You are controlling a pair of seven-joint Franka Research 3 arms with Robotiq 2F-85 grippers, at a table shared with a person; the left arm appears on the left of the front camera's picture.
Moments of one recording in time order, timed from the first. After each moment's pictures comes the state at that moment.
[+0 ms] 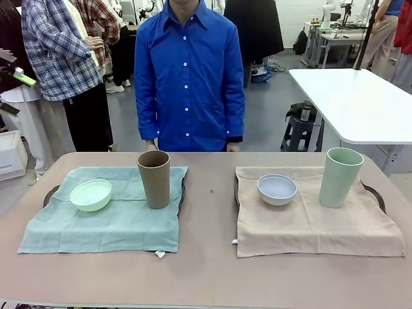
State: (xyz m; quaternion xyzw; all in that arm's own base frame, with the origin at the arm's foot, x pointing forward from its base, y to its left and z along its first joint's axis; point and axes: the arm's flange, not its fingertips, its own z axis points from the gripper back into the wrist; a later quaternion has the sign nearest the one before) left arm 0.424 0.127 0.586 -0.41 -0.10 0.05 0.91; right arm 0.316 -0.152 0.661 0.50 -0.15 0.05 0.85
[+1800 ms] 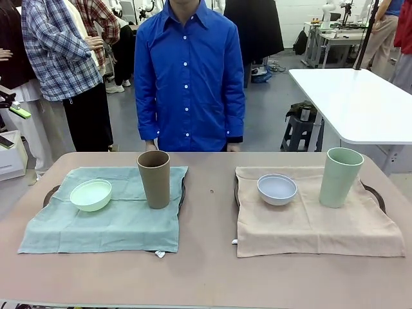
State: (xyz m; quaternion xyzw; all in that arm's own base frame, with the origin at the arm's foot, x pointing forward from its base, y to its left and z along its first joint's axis) left arm 0.434 0.158 0.512 -0.42 0.02 0.09 0.90; right arm 0.337 -0.141 0.576 0.47 0.14 -0.11 0.87
